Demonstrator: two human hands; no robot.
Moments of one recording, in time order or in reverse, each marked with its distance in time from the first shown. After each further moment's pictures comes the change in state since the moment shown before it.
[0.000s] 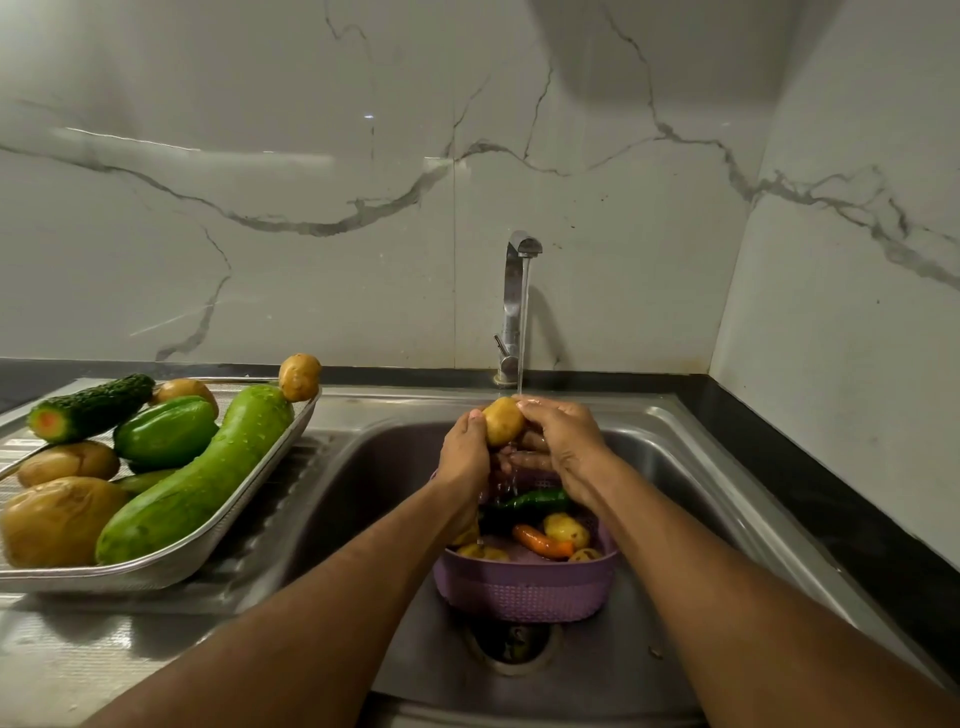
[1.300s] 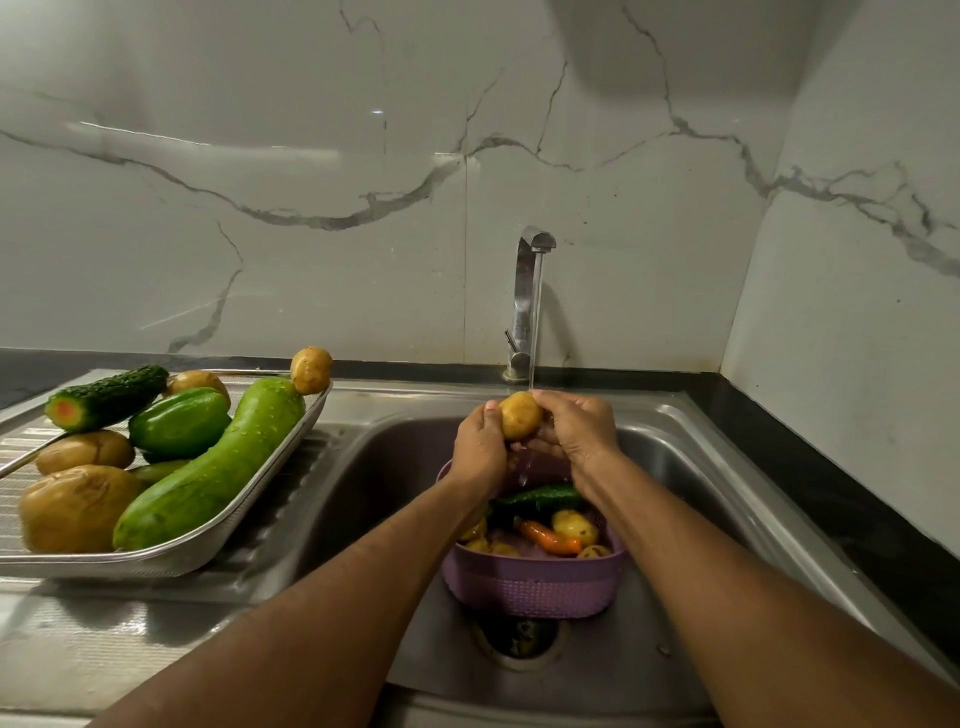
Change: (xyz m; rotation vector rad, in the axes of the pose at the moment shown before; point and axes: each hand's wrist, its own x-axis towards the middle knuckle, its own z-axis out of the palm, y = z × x) left_hand -0.003 0.002 0.002 0.176 0.017 0.167; right_hand 0.004 0.003 0.005 -0.008 0.131 -0.066
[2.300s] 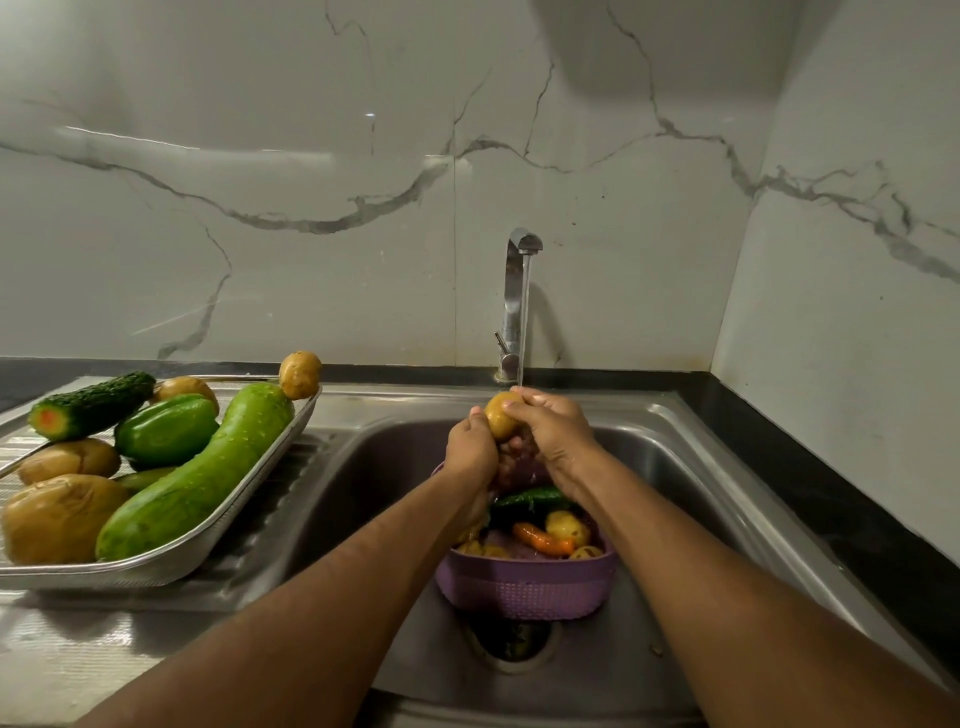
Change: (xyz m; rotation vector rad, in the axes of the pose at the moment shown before) left_hand 0.004 0.004 0.008 -0.176 0.029 -0.270; right_hand -0.011 -0.006 0.005 -0.074 -0.124 -0.013
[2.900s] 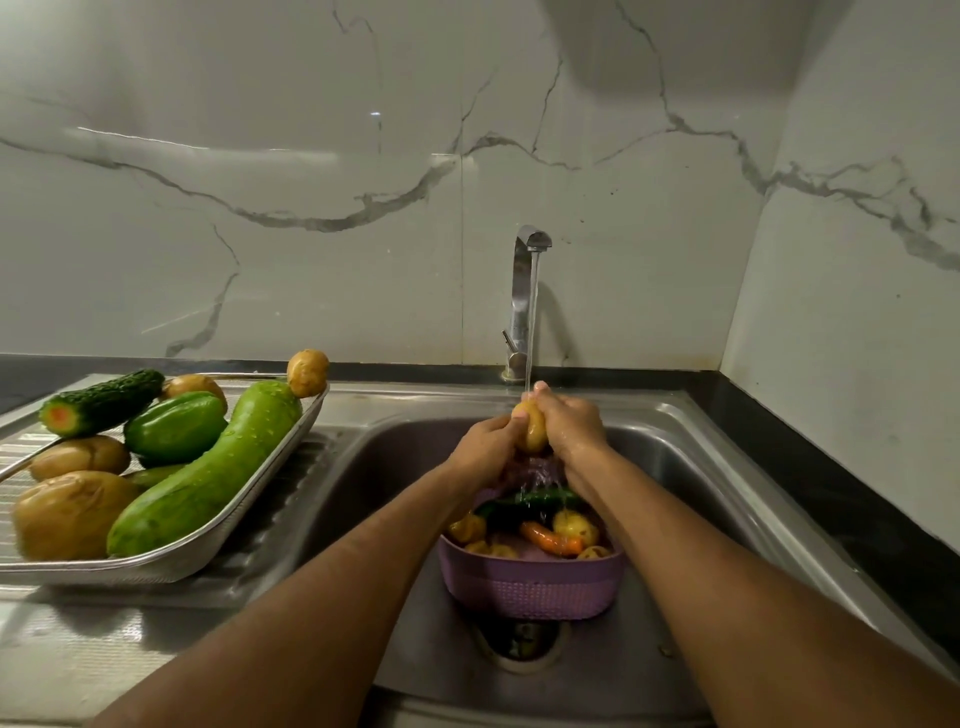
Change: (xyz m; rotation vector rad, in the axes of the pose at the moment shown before) left_hand -0.007 0.010 -0.012 0.455 -0.246 0.147; right_hand 0.014 0.004 -0.003 -0.147 0.161 0.062
